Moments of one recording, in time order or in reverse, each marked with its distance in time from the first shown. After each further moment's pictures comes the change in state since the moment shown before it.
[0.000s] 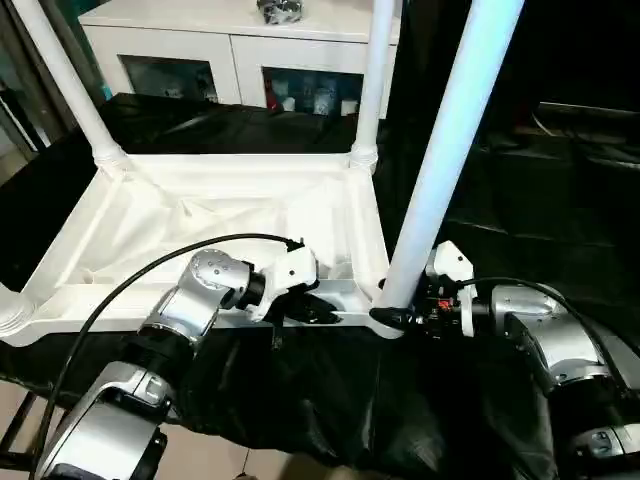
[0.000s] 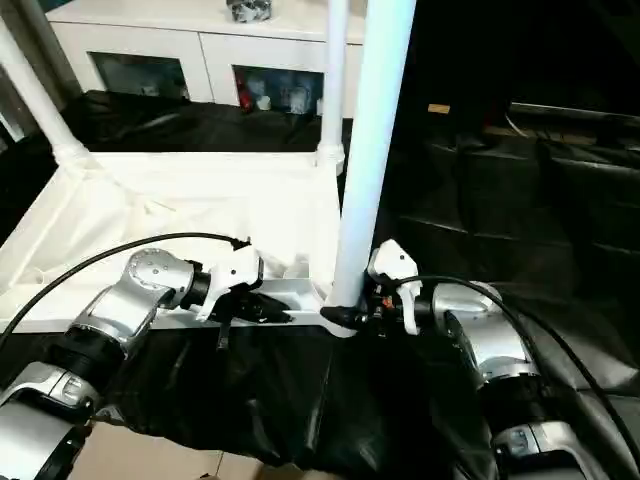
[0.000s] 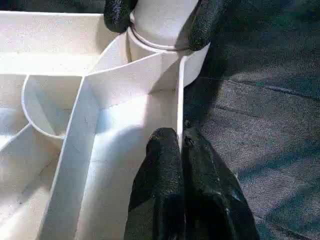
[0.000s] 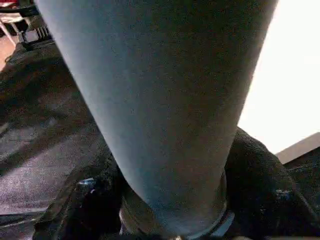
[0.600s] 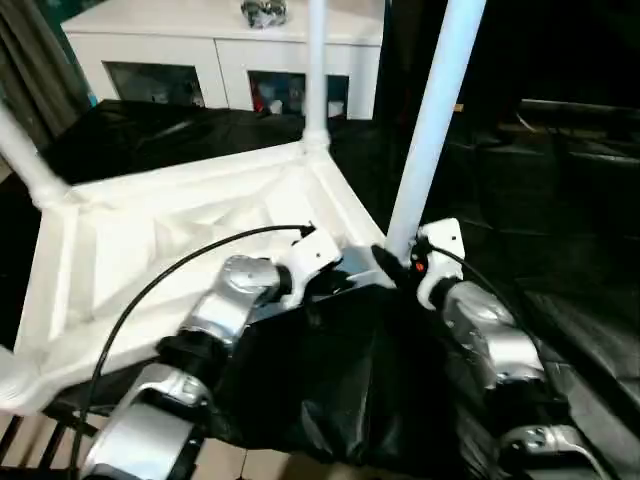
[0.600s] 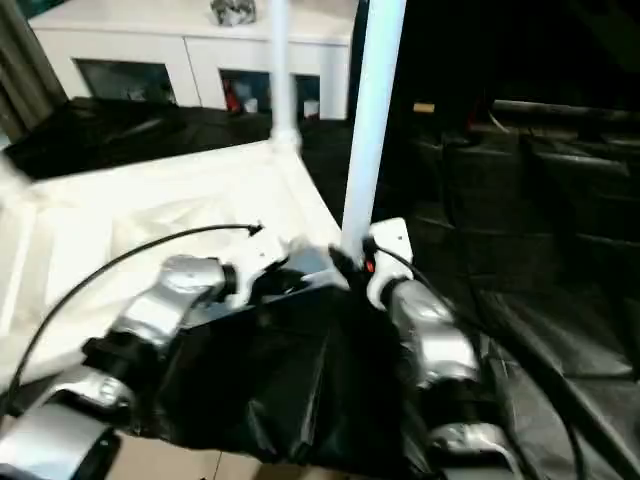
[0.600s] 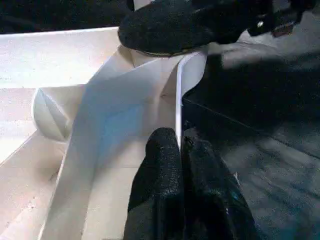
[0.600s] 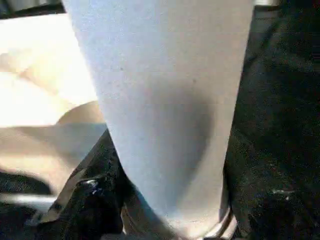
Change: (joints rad) left arm -0.019 -0.180 0.059 0.044 0.086 0.089 0.443; right arm -0.052 0.331 -0.191 0.106 -0.076 -0.029 -0.802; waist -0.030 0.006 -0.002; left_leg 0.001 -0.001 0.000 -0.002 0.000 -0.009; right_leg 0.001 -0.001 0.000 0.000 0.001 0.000
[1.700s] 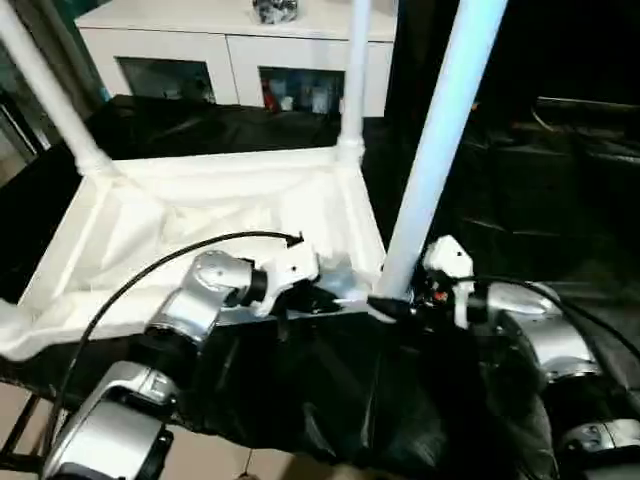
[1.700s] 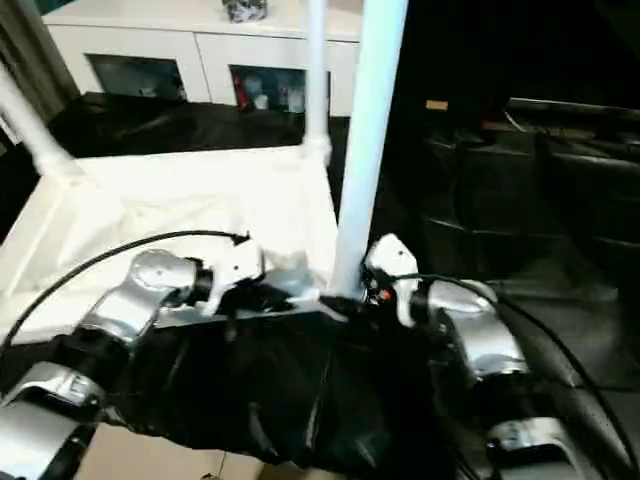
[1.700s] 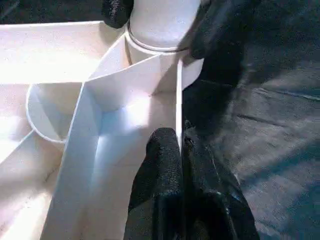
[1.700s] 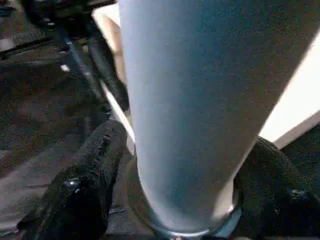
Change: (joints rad) left arm 0.008 0.163 -0.028 0.006 -0.062 -0.154 -0.373; right arm 0.022 -0.310 0.179 -0.029 0.048 -0.101 0.745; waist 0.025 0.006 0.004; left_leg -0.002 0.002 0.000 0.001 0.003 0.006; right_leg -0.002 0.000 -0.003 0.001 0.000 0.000
